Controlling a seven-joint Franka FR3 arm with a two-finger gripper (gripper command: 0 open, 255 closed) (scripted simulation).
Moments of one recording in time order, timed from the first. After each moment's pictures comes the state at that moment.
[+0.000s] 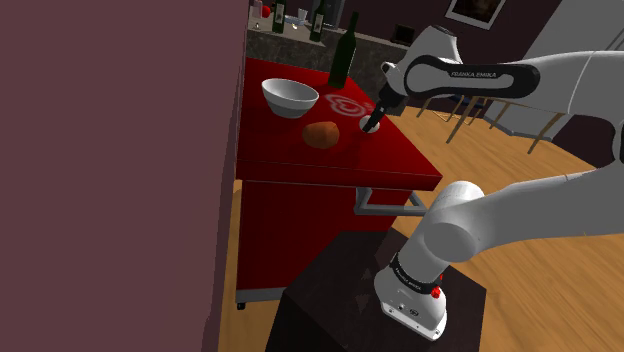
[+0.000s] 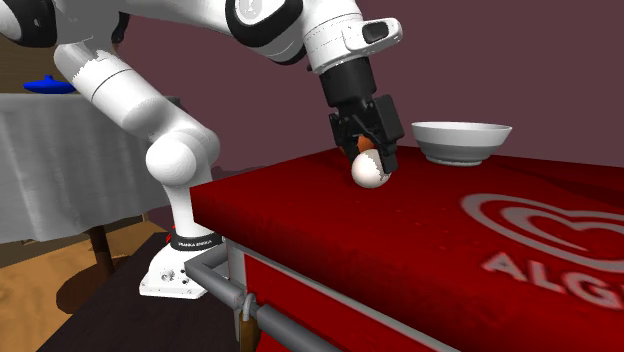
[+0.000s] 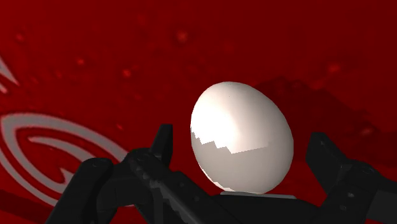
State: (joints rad) arm 0.02 -0.75 -0.56 -2.58 -0.40 2.22 -0.57
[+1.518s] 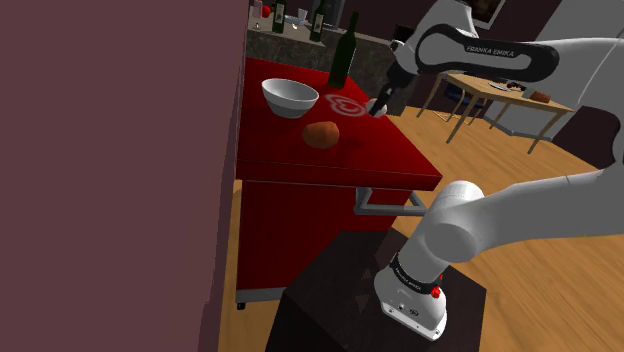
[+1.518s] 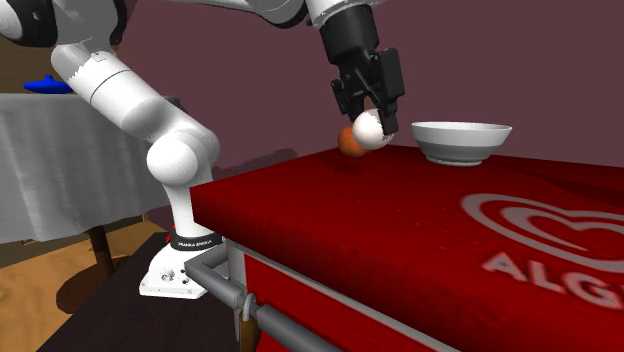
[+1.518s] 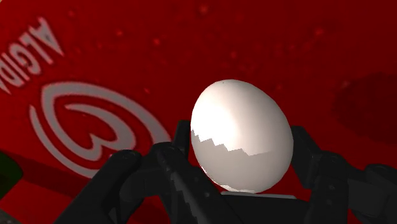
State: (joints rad) arm 0.03 -0.77 -0.51 -2.44 -0.36 2.06 -0.57
